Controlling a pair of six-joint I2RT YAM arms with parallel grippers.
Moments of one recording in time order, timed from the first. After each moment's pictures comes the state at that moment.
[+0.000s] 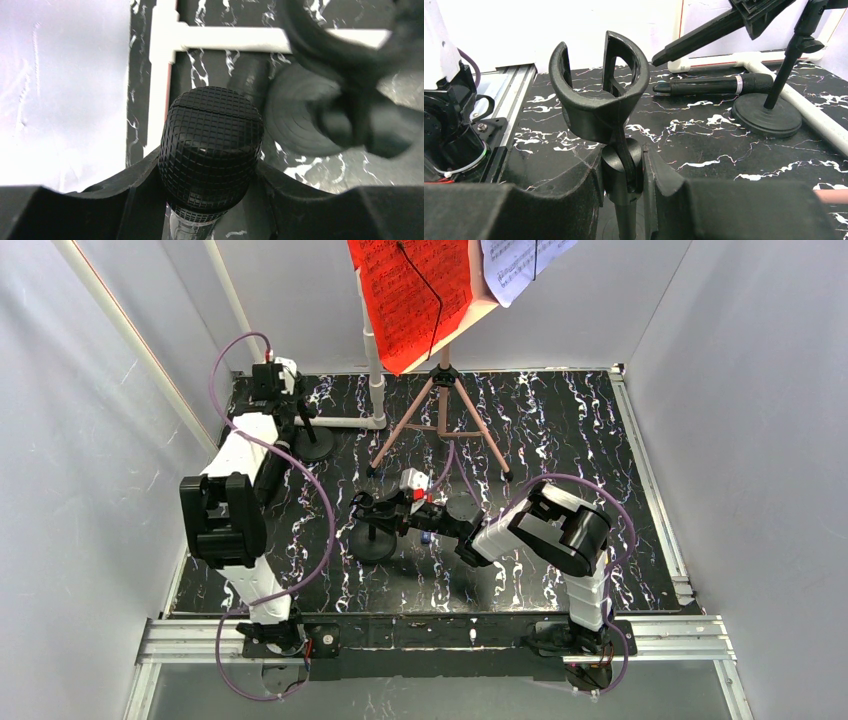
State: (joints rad) left arm 0.02 1.75 1.41 -0.42 -0.33 0.24; right arm 1.00 1.97 0.75 1.40 -0.41 0.11
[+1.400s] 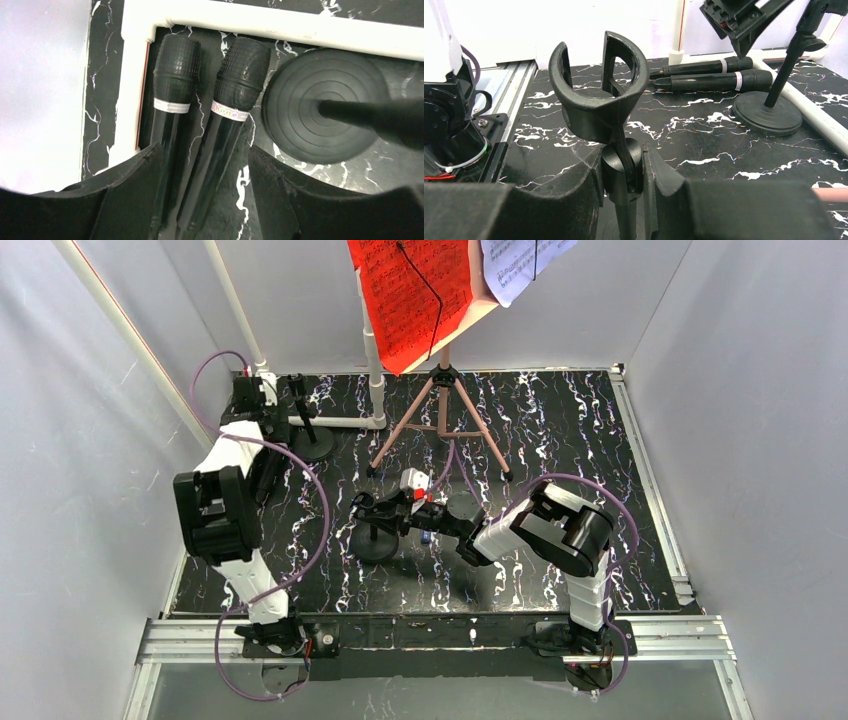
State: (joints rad) left arm 0.15 1.84 1.37 -0.33 -0.16 0.17; right arm 0.99 1.95 0.74 1.38 -0.42 0.10
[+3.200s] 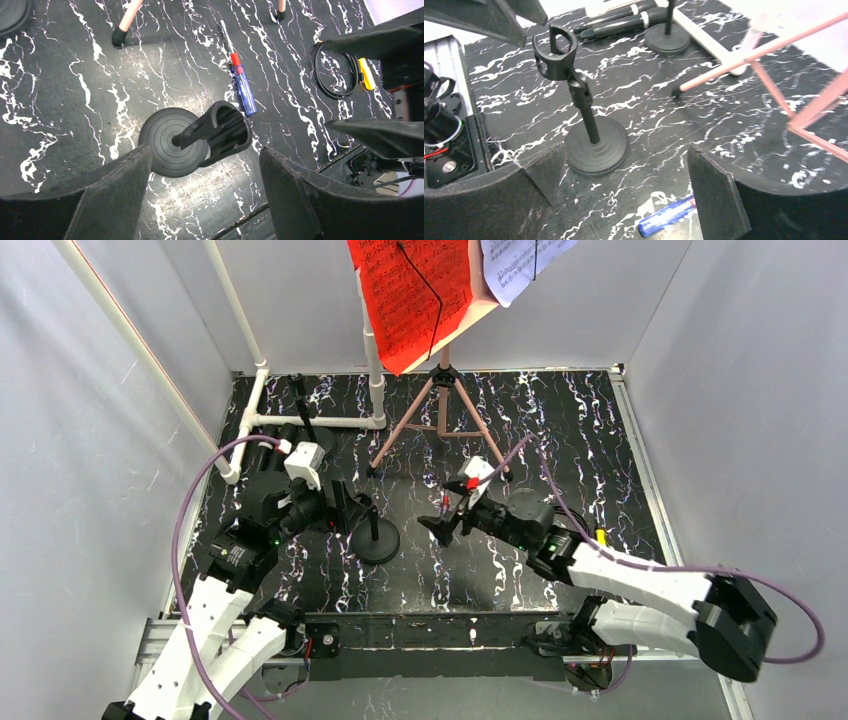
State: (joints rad) left arm -0.39 0.66 0.82 -0.64 0.20 -0.28; right arm 0.97 1.12 0.55 0.50 -0.13 0.03
